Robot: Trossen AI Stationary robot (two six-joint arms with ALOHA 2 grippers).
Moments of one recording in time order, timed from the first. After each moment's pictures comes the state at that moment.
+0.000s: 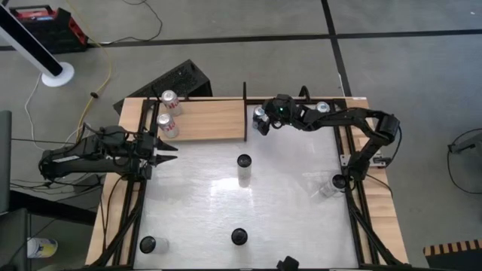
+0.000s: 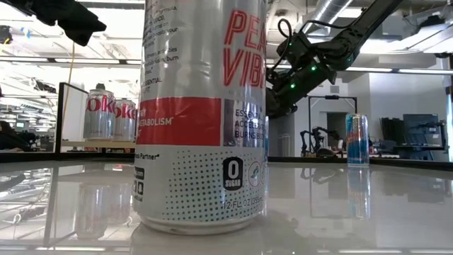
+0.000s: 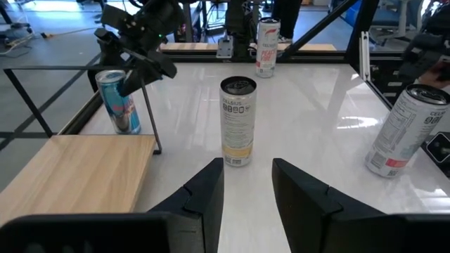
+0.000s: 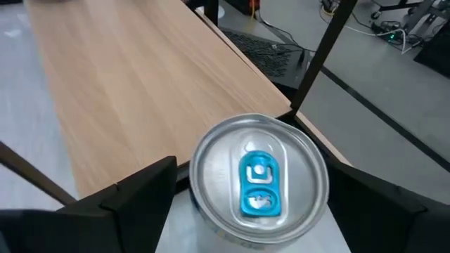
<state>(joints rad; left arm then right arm) 0.11 0.30 0.59 -0.51 0.04 0.01 -0.51 1.66 0.89 0.27 0.08 -0.06</state>
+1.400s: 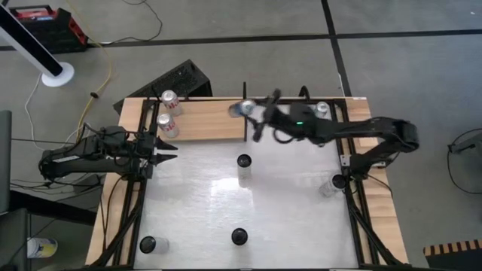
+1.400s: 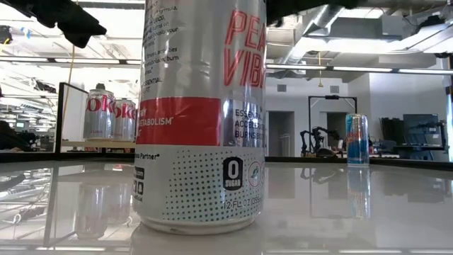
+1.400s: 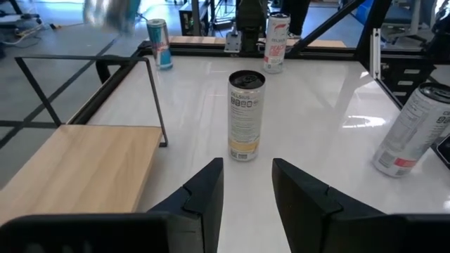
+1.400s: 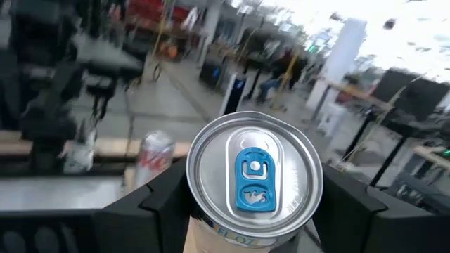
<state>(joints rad) 0.11 0.30 0.59 -0.53 0.01 0.00 -0.15 1.45 1.08 0.40 0.32 -0.30</state>
